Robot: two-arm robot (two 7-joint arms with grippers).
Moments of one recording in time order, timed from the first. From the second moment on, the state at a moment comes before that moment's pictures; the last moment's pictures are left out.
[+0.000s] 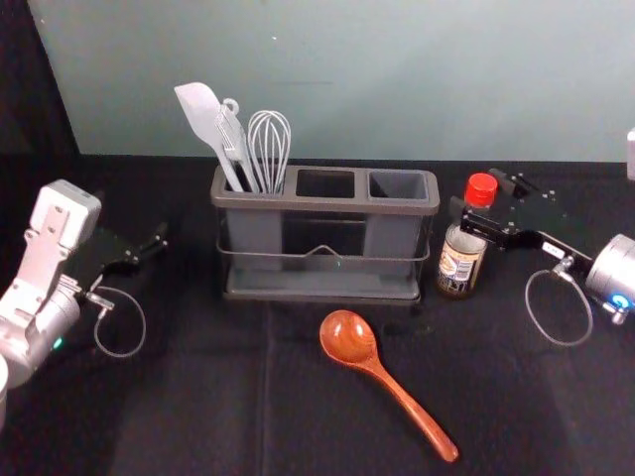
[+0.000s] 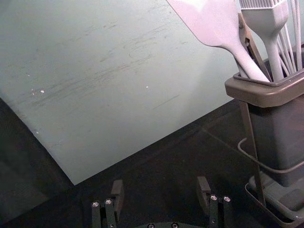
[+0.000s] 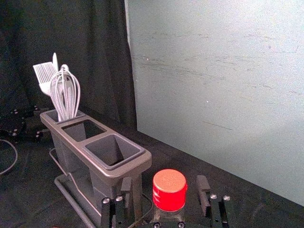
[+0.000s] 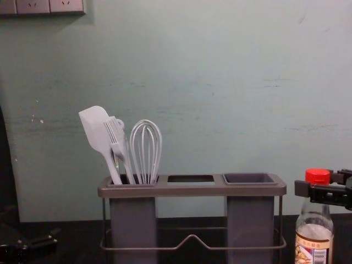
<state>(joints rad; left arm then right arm) -0.20 0.60 0.45 -1.41 -0.25 -0.12 0.03 0.33 0.56 -0.33 -1.35 0.54 -0.04 0.59</state>
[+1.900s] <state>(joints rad) -0.20 0.60 0.45 -1.41 -0.25 -0.12 0.03 0.05 0.77 -0.29 -1.96 0.55 0.21 0.49</state>
